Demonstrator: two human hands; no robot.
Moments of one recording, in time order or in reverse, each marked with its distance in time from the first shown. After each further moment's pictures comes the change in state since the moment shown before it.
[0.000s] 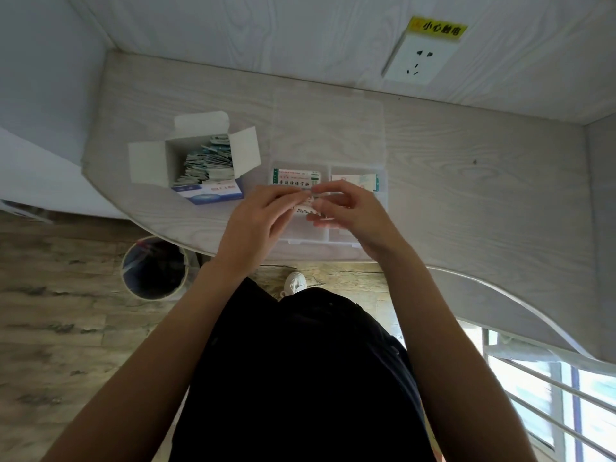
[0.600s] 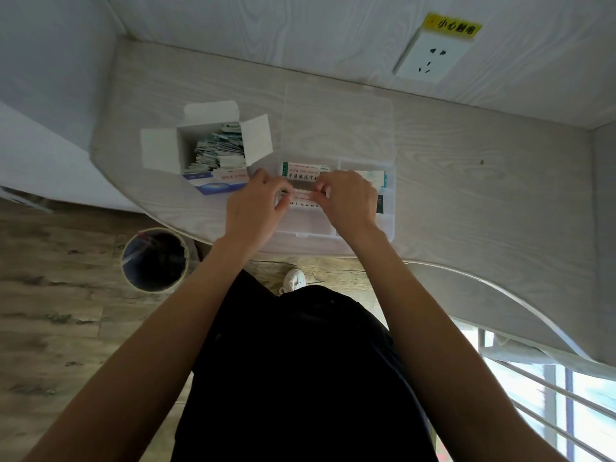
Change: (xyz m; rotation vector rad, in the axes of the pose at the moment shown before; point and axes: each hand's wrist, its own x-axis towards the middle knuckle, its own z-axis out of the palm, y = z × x) left_hand 0.006 -0.019 0.007 0.220 -0.195 -0.402; right_hand 0.040 0.017 0.024 -1.264 0.334 -0.213
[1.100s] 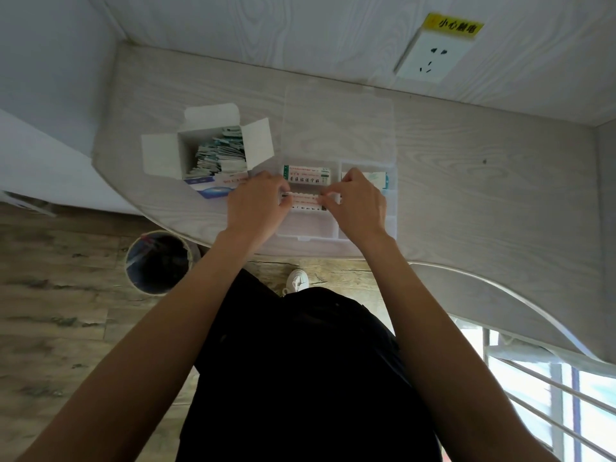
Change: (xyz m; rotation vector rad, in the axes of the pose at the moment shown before) left_hand 0.013 0.005 -0.008 0.085 -0.077 -0.056; right_hand -0.005 0.011 -0.004 0.052 -0.046 0.081
